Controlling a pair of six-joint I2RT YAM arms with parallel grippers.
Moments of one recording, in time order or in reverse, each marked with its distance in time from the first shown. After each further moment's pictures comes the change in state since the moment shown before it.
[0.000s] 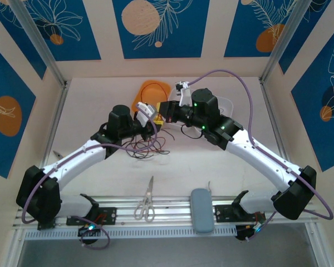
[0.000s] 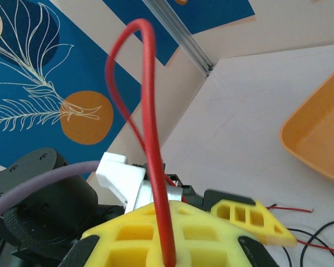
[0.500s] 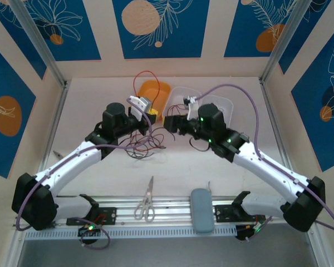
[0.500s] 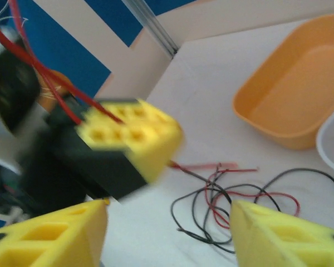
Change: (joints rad) left arm 0.002 -0.074 0.046 -0.022 -0.121 -0.132; right arm 0.003 -0.182 -0.304 0.044 0.085 -0.060
